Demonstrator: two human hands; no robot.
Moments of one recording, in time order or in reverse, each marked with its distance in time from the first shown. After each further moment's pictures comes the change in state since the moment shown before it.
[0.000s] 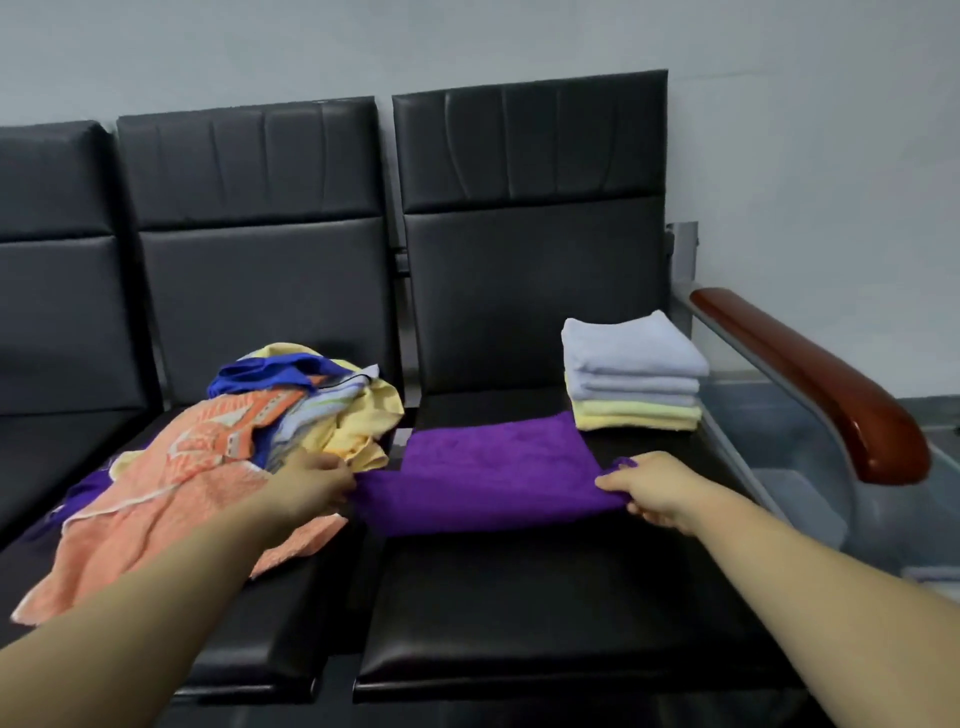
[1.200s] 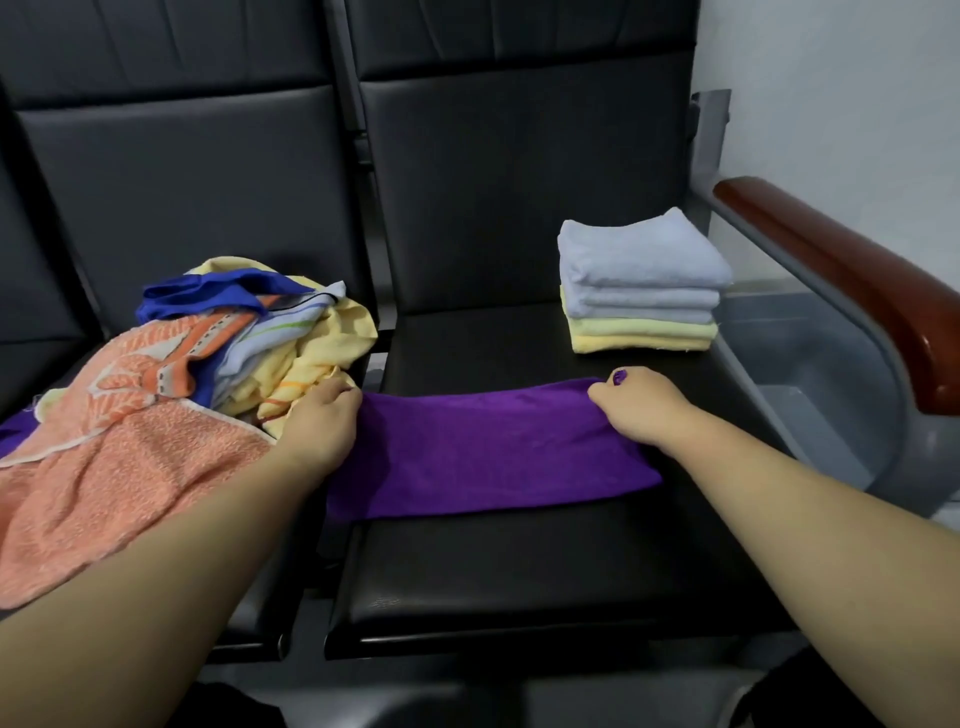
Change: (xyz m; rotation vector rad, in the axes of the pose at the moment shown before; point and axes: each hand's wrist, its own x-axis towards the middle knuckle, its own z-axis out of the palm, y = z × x) left_hand 0.042 -0.007 0.070 0.240 0.305 0.106; right_hand 0.033 -0.010 0.018 -0.458 0.169 -0.202
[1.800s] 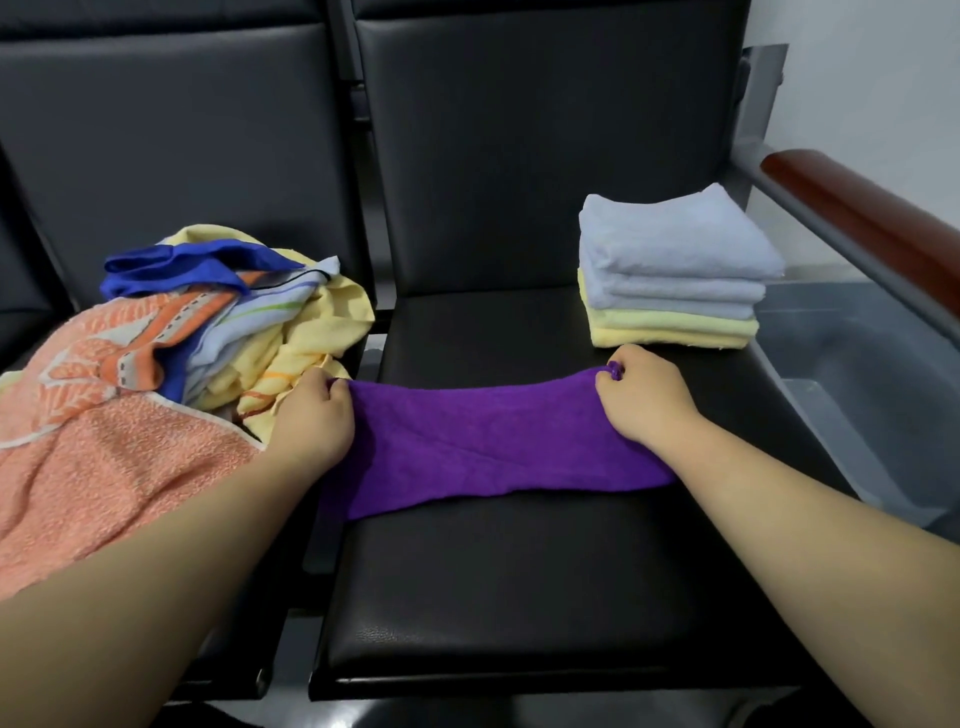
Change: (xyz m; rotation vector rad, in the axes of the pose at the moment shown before) left_hand 0.039 -0.030 0.025 0.142 0.085 -0.031; right_hand 0.040 -0.004 0.029 -0.029 0.159 -0.033
